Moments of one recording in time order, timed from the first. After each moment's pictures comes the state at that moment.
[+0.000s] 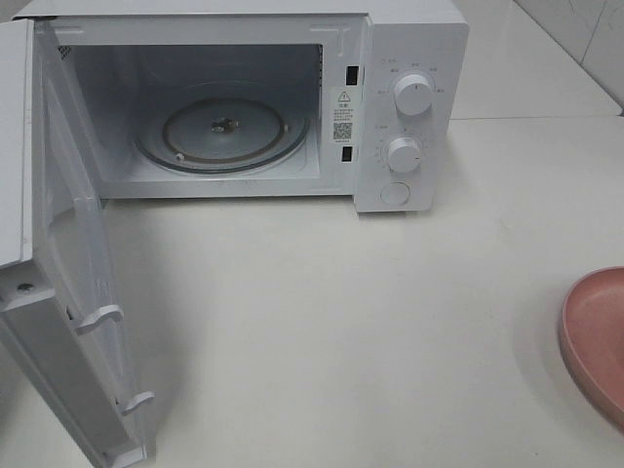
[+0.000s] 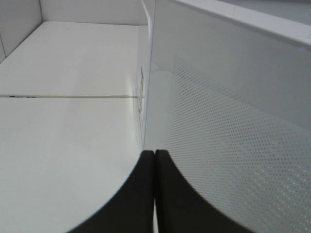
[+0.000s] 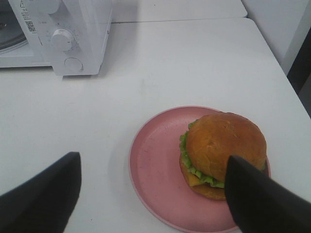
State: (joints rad) left arm 0.03 1.31 -0.18 0.24 -0.85 -0.19; right arm 0.05 0.00 -0.51 -0.08 1.02 0.12
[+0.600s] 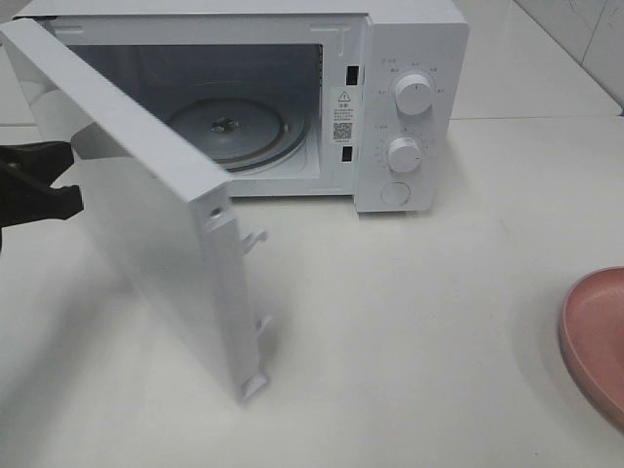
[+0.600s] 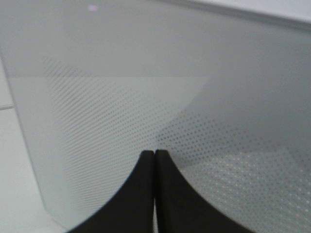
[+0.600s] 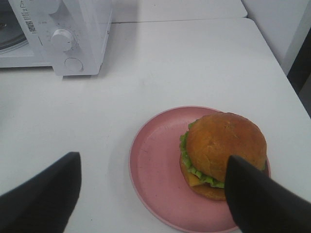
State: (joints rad) left arm -0.19 1.56 -0.38 0.29 -0.87 -0.20; right arm 0.05 0.00 -0.51 -0.08 1.02 0.12
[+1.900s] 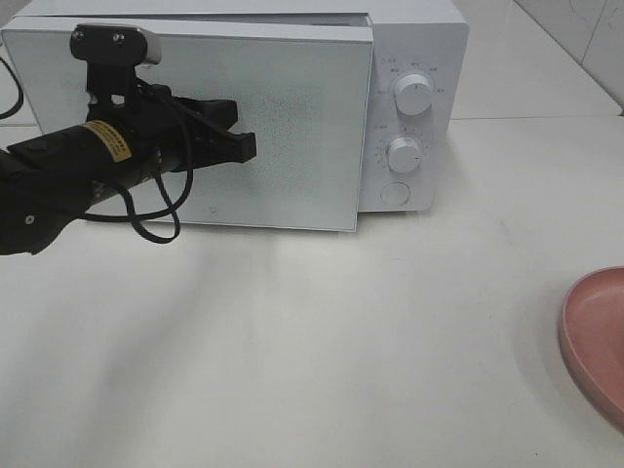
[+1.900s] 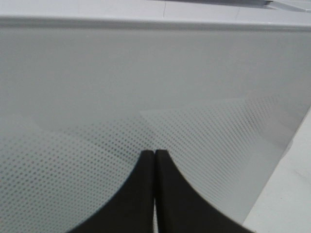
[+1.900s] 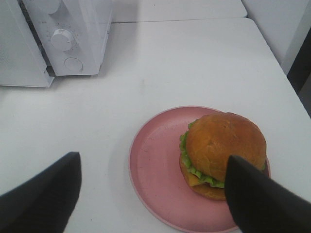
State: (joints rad) left arm -0.53 1.86 -0.81 0.10 -0.76 -0.20; right arm 0.05 0.00 -0.51 -0.08 1.02 0.12
